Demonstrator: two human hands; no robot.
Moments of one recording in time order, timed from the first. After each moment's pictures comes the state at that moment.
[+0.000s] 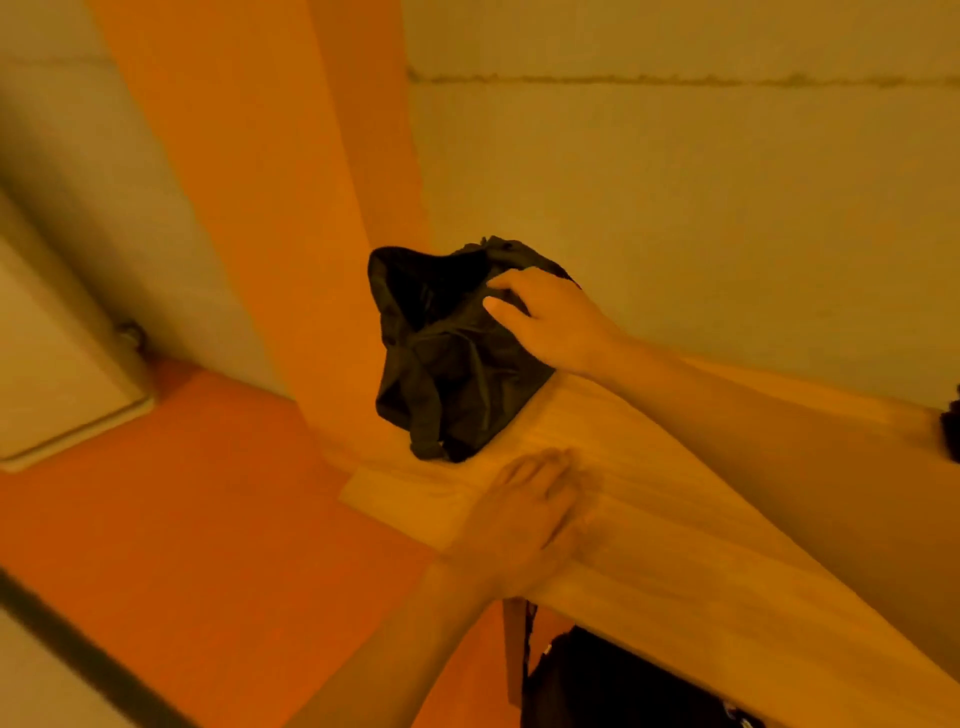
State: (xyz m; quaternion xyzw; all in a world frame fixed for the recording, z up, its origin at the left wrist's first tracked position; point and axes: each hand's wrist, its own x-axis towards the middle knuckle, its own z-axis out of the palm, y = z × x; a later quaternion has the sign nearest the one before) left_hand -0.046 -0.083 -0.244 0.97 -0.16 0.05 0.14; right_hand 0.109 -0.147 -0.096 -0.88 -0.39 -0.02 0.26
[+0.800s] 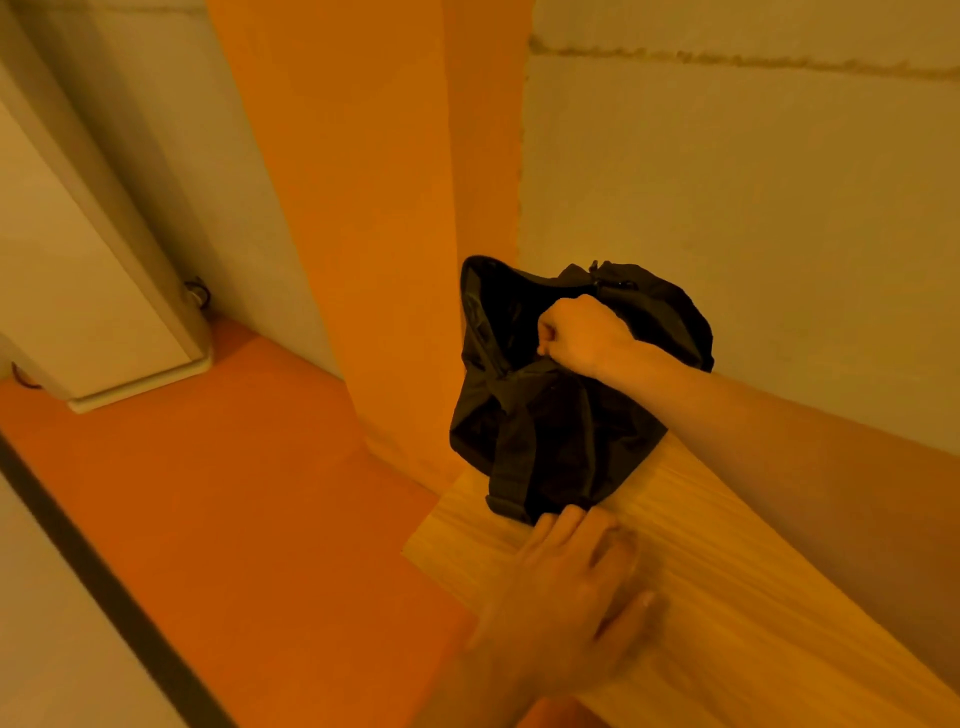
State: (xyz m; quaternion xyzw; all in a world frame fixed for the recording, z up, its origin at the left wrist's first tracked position) left_hand -0.049 -0.032 -0.234 0.96 -0.10 0.16 0.19; right_hand 0.200 -0.015 -0.140 -0.92 -0.38 0.05 0.10
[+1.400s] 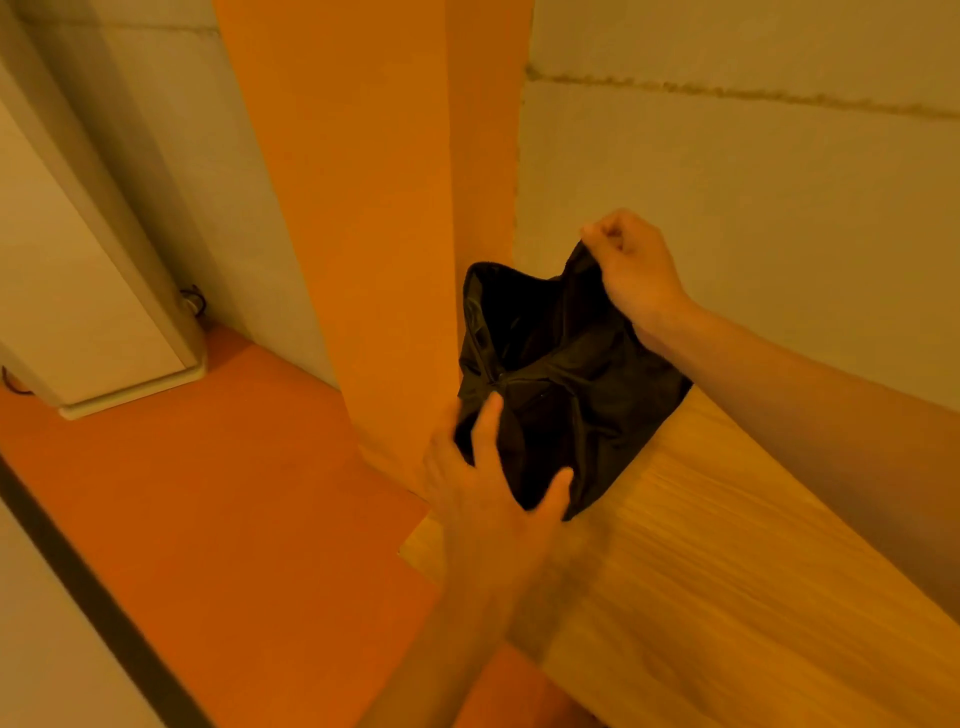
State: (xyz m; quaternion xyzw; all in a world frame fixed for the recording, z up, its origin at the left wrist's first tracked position) left_hand -0.034 -0.006 -0.207 0.84 0.22 0.37 0.34; right_hand 0.195 -0.044 -0.076 -0.80 -0.26 -0.04 0.54
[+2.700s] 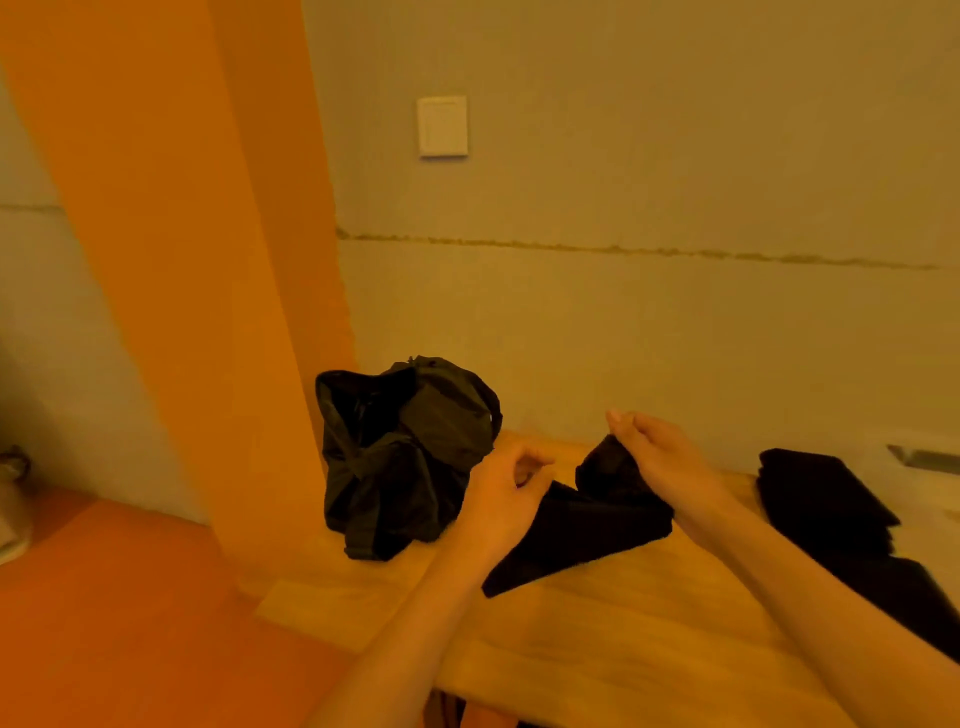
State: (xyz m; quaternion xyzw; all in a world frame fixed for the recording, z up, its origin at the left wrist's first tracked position) left_hand 0.005 -0.154 -0.115 0.85 -0.02 0.11 0.51; right_hand 0.027 -0.338 -0.054 -0.81 -0.08 0.03 0.58
